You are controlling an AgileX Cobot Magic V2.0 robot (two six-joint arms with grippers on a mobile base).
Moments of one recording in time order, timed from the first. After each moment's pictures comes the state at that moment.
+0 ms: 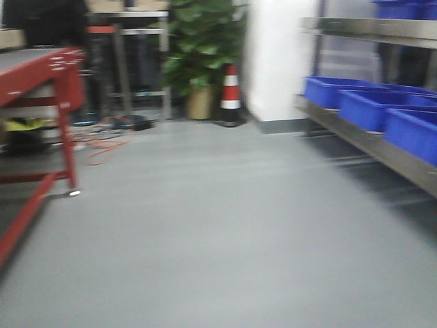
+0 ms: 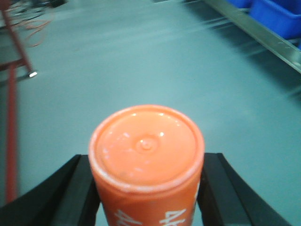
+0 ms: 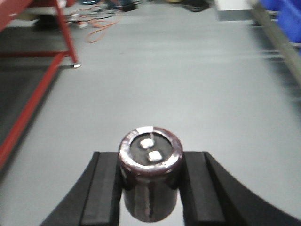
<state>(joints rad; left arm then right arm) -0.26 0.77 -1.19 0.15 0.99 -0.11 0.13 0.86 -1.08 0.28 0.72 -0.16</state>
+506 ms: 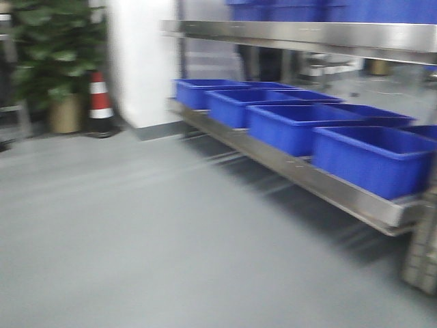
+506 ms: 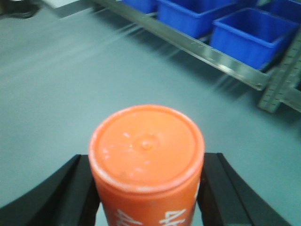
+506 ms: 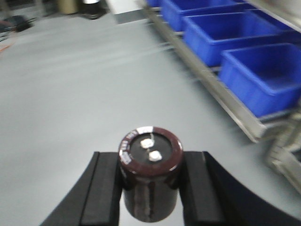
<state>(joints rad) -0.26 0.77 -1.19 0.15 0.99 -0.11 0.13 0.86 -1.08 0.28 0.72 -0.16</state>
